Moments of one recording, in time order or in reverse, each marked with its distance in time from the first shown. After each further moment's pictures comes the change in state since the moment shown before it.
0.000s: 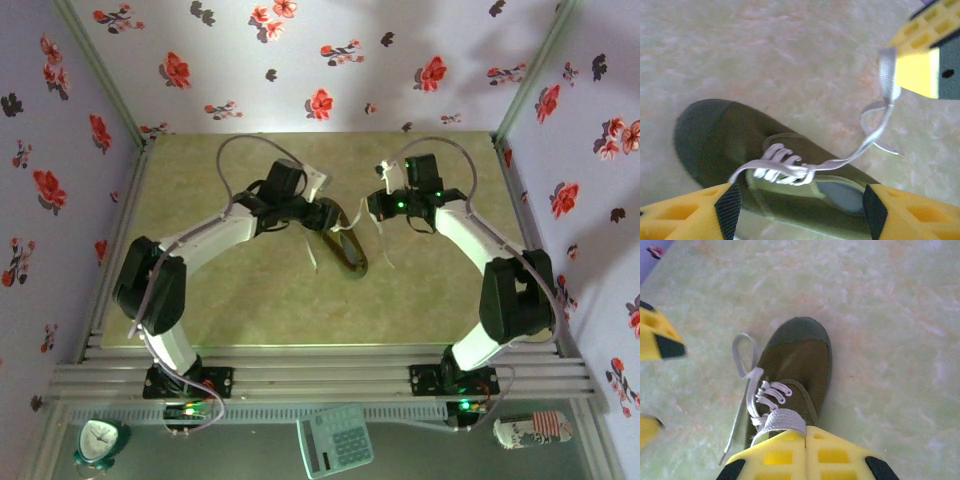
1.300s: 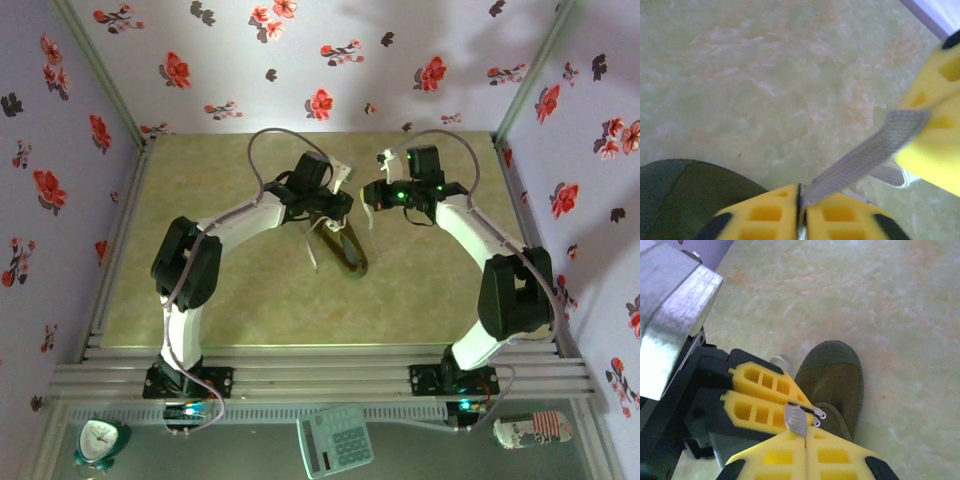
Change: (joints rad) left arm -0.034 0.241 0.234 0.033 0.015 -0.029; right arm -0.016 0.022 0.057 0.023 -0.105 0.117
